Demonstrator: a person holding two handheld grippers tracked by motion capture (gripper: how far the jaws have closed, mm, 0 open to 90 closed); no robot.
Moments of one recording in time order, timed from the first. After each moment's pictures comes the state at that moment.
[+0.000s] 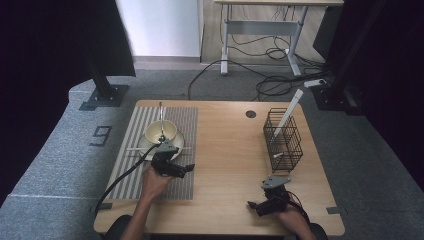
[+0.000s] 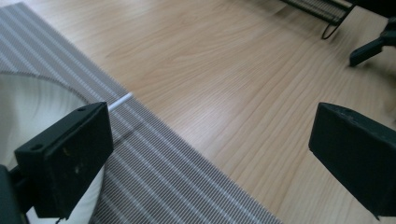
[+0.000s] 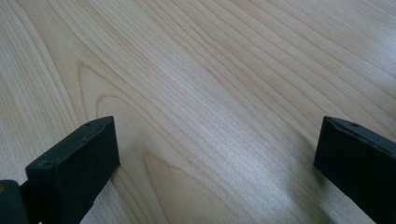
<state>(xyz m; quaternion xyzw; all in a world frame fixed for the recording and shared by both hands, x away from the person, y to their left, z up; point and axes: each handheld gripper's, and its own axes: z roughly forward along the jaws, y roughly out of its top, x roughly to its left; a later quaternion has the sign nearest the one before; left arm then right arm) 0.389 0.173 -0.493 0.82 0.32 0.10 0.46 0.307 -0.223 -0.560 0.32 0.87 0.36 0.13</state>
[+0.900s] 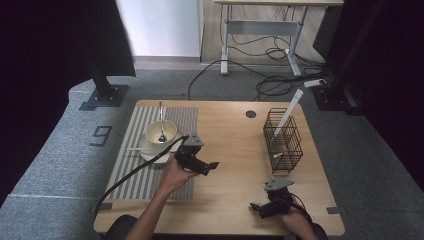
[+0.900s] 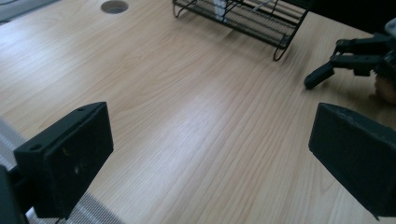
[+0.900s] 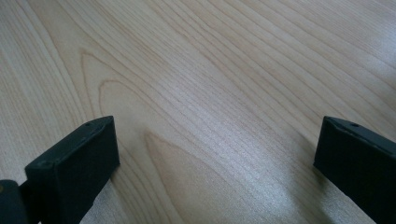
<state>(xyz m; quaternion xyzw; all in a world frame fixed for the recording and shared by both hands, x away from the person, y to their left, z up) 0.391 0.092 -0.449 0.86 0.26 0.09 0.44 0.300 -0.229 -0.560 0.32 0.86 0.36 0.14</state>
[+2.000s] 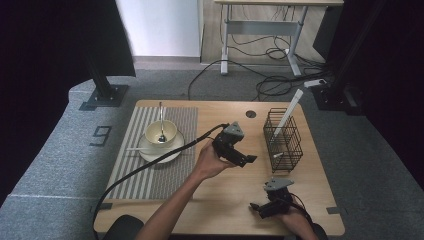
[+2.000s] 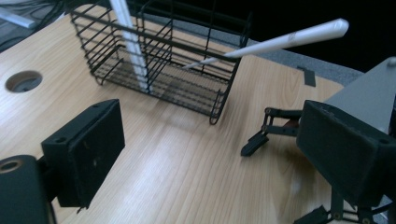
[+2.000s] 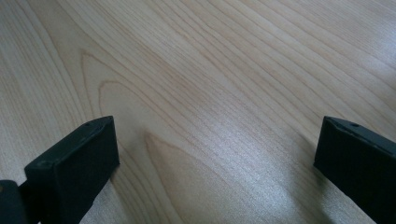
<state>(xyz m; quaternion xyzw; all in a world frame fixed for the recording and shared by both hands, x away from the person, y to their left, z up) 0.404 -0.013 -0.408 0.87 0.17 0.04 0.46 0.301 -0.229 -0.559 0.32 0.86 0.36 0.13</state>
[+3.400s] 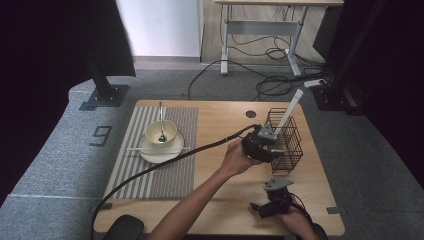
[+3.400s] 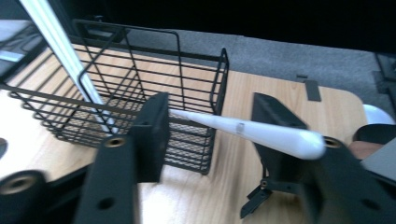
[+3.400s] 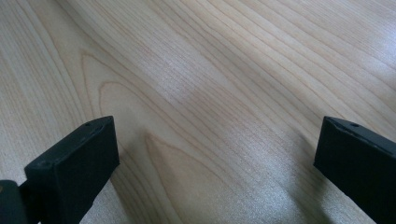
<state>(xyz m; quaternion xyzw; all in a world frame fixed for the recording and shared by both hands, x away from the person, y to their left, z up) 0.406 -0.088 -0.407 0.88 0.10 0.08 0.45 0.301 -0.228 -0.559 0.32 0.86 0.36 0.13</state>
